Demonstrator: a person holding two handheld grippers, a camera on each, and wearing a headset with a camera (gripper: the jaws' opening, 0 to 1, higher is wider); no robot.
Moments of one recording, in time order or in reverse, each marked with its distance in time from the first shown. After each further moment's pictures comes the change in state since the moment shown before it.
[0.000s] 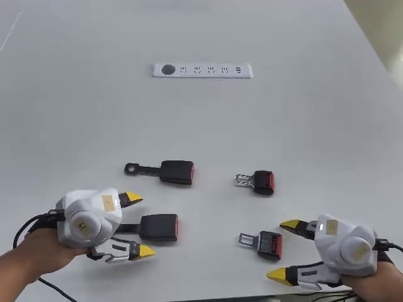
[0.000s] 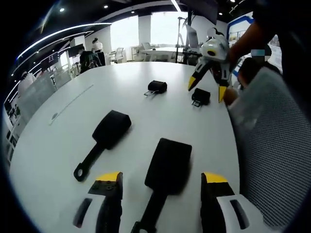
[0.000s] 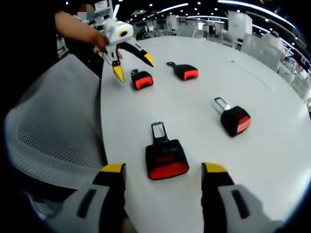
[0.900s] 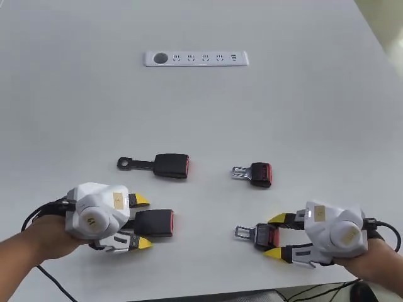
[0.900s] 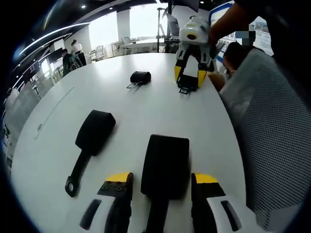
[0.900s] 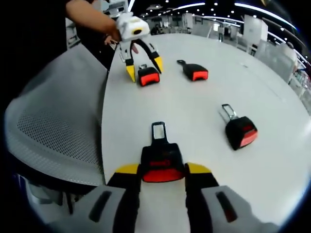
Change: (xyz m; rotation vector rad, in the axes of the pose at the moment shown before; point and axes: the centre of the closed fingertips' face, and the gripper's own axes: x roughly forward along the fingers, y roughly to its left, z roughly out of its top) left arm 0.019 -0.005 -0.008 0.128 0.075 -0.104; right arm 0.010 -0.007 0.005 -0.115 0.021 0.070
